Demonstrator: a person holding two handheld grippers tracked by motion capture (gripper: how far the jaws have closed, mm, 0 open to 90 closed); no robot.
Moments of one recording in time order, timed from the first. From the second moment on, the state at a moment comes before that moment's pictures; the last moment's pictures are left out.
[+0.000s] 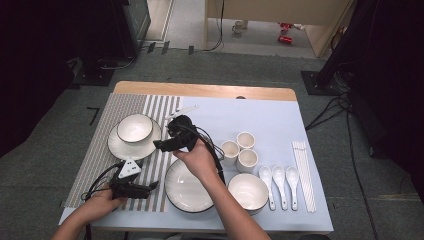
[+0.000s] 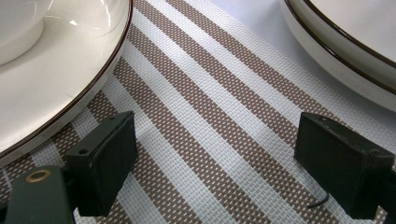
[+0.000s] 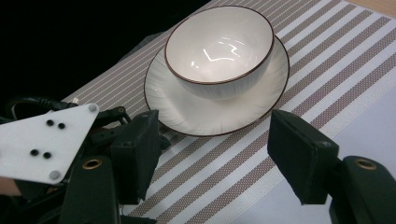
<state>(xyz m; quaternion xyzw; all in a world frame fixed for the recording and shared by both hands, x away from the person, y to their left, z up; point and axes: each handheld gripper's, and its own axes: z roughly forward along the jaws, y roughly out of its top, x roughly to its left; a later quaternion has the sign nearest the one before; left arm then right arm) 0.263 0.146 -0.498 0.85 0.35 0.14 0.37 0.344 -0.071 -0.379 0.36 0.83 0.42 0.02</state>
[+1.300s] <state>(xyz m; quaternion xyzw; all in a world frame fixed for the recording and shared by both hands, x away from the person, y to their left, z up) 0.263 0.145 -0.498 0.85 0.35 0.14 0.37 0.315 -0.154 -0.357 0.33 0.83 0.45 0.03</state>
